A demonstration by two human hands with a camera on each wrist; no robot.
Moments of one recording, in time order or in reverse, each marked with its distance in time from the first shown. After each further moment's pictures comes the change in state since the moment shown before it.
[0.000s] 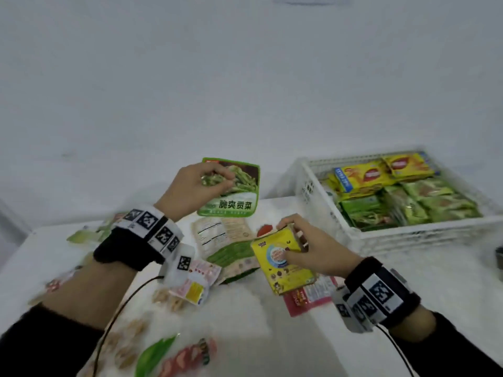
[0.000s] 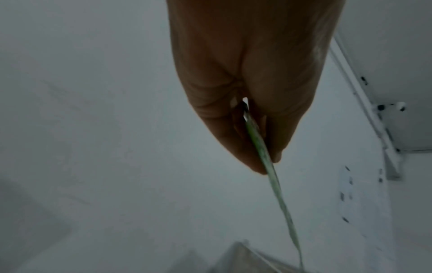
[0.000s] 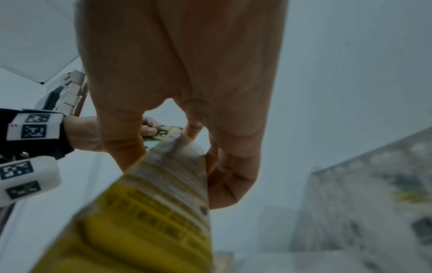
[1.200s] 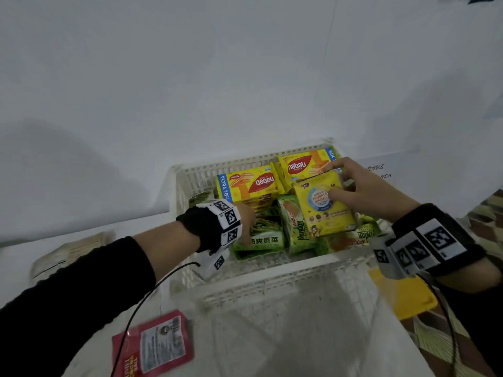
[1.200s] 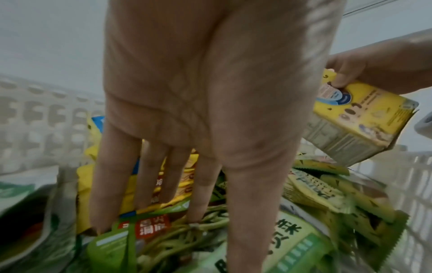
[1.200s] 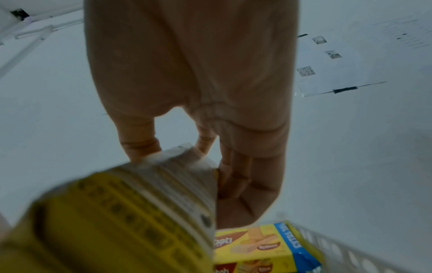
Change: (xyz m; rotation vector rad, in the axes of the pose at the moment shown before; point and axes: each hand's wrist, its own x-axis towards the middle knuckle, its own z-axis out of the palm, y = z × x) left_hand 0.210 0.089 0.404 1.018 -1.122 -0.116; right_hand -0.045 0.209 -0.360 -0.072 0.289 0.220
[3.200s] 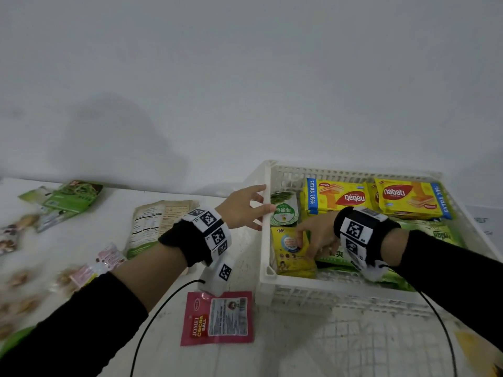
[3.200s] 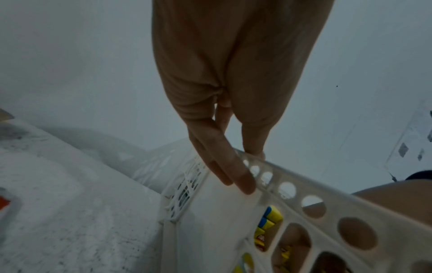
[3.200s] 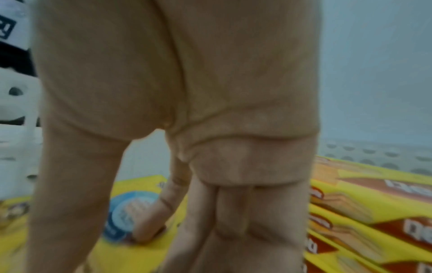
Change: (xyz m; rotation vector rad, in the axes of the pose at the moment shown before) left_hand -0.115 -0.109 0.104 -1.475 0.700 -0.056; right_hand 0.069 -0.117 0.185 -0.736 -0.910 0.132
